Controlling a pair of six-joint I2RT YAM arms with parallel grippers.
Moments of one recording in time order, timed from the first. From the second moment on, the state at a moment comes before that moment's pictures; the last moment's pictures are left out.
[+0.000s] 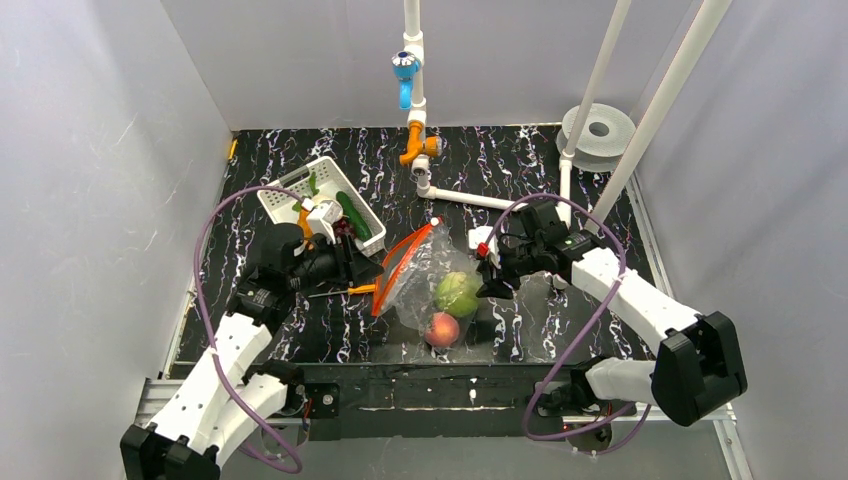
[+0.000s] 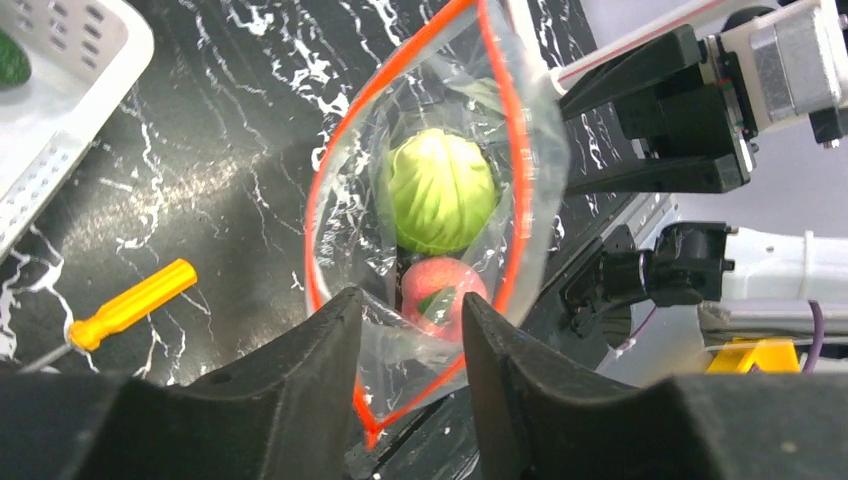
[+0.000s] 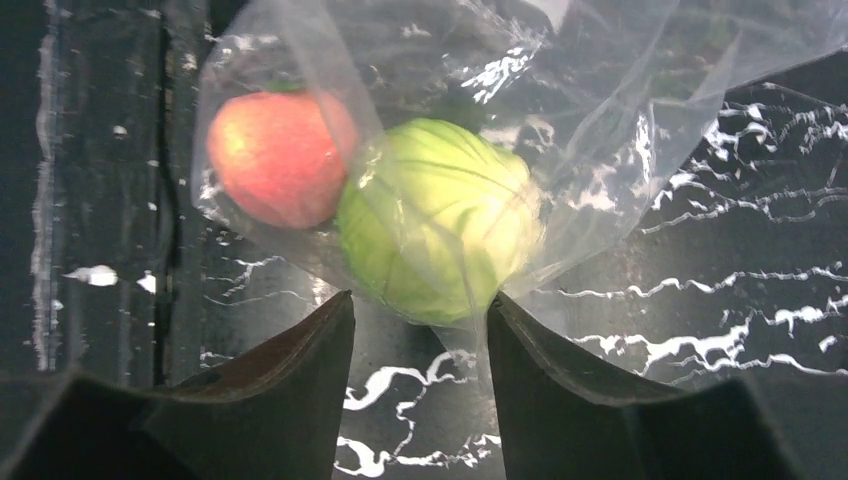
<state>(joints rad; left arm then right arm) -0.34 0.79 0.66 -0.36 0.52 -0.48 0.50 1.25 0.86 -0.58 -0.78 -0.84</state>
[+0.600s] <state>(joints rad) -0.38 1.05 0.78 -0.40 0.50 -0.33 0.49 1.18 0.80 -0.61 -0.88 -0.89</state>
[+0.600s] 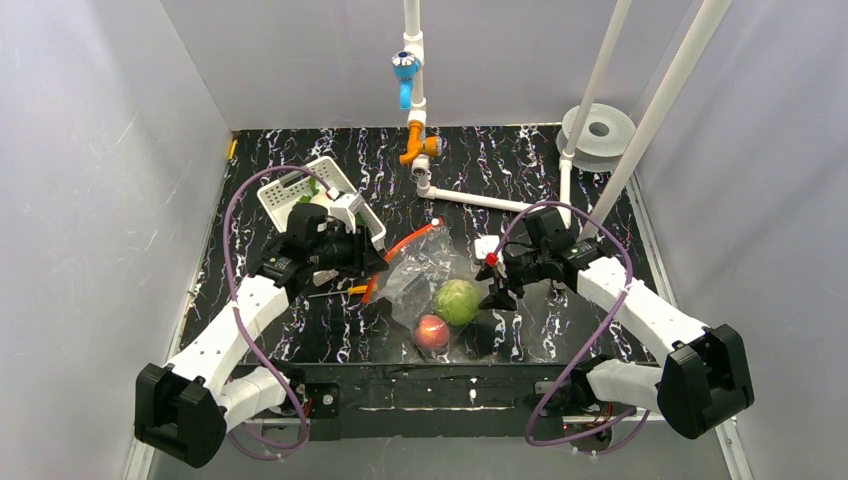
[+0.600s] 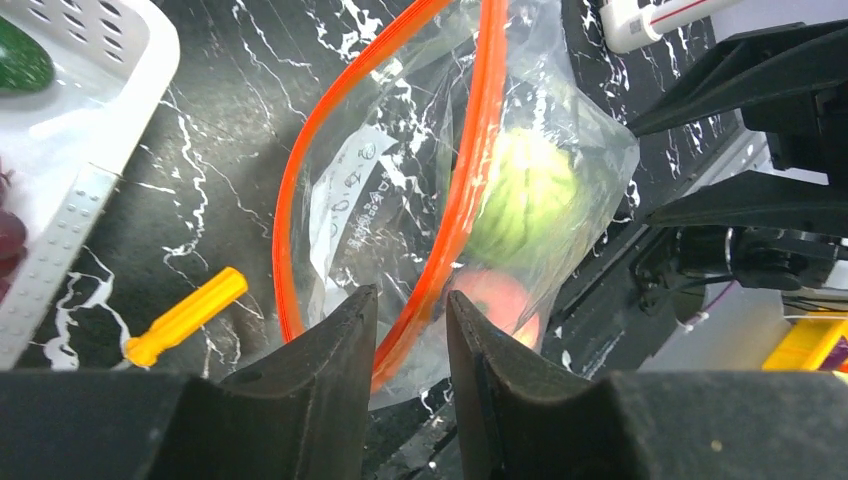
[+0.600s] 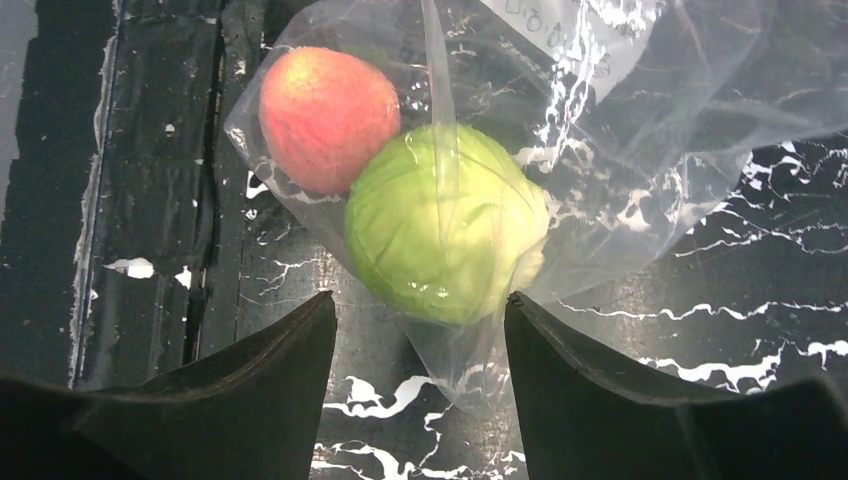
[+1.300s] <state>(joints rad) -0.34 0.97 0.84 -0.41 0.40 -0.36 0.50 1.25 0.79 -0.52 -0.77 -0.83</state>
